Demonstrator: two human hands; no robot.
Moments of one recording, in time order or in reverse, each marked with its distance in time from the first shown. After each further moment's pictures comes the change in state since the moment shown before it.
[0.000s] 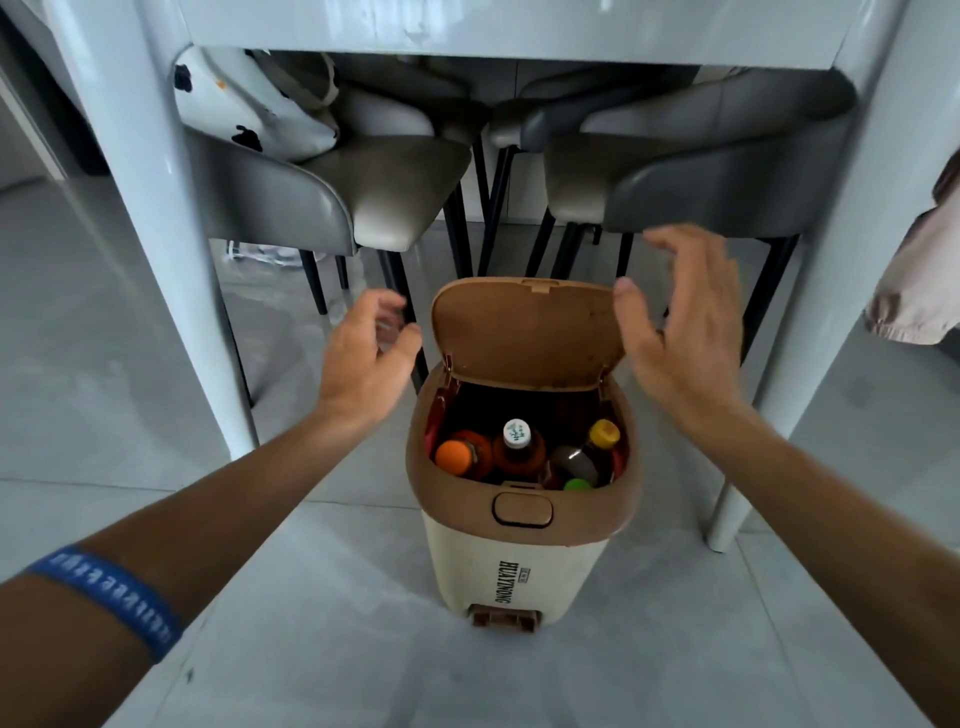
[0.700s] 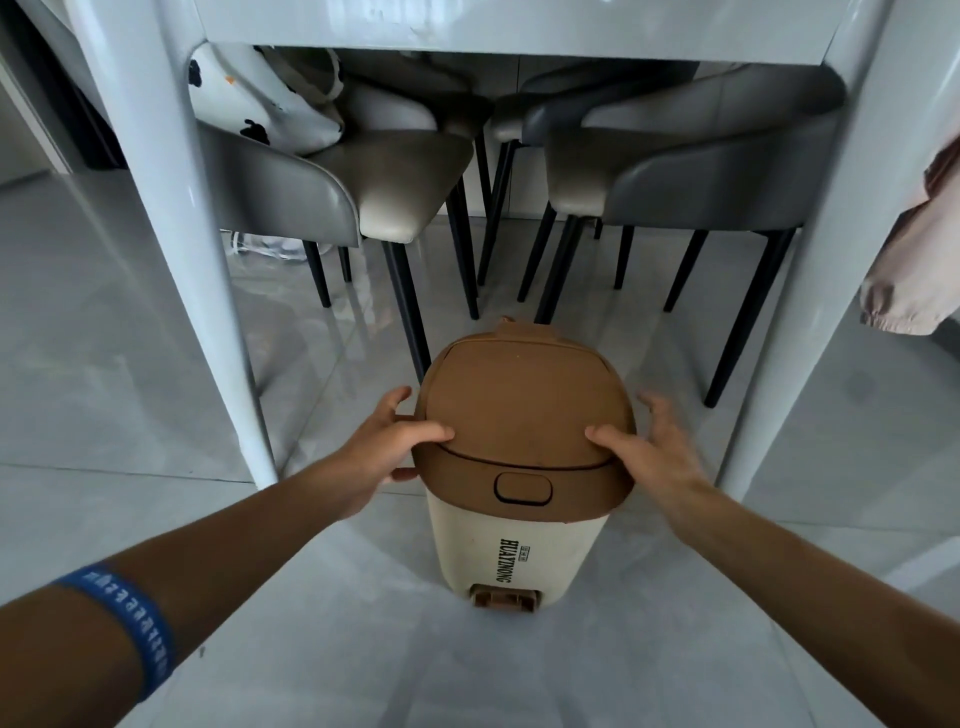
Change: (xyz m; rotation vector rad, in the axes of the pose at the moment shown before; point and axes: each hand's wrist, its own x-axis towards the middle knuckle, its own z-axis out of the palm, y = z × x) left_hand -0.060 -0.033 0.011 -0.378 -0.440 -0.750; right_hand -0.098 0.030 0.017 0.345 -0.509 0.851
